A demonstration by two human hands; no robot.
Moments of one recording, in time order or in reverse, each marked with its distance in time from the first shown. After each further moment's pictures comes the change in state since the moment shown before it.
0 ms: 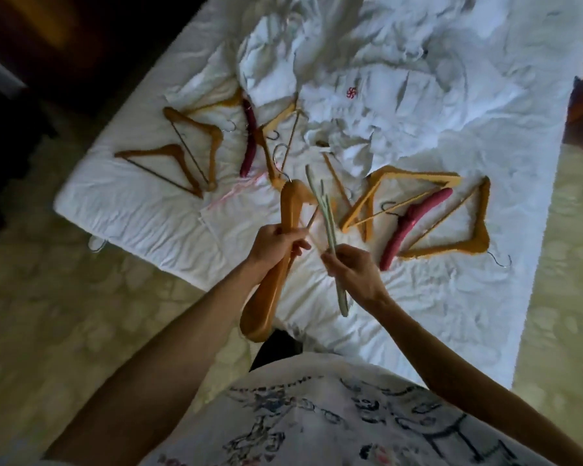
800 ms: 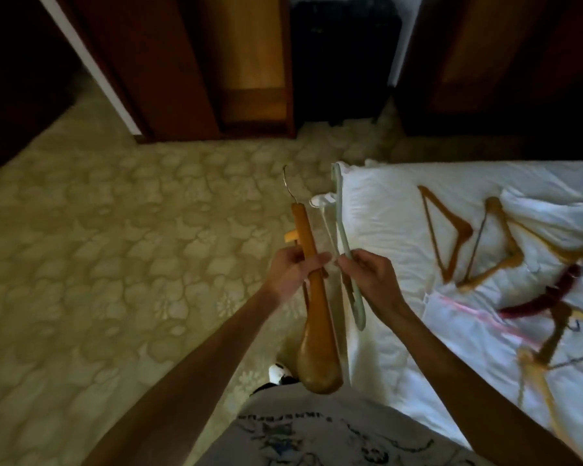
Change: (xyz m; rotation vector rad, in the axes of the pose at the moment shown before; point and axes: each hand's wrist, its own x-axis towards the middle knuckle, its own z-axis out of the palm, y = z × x) left_hand -0.221 -0.151 -0.366 -0.600 0.928 0.145; right_hand 0.000 -0.223 0.437 -0.113 -0.922 -0.486
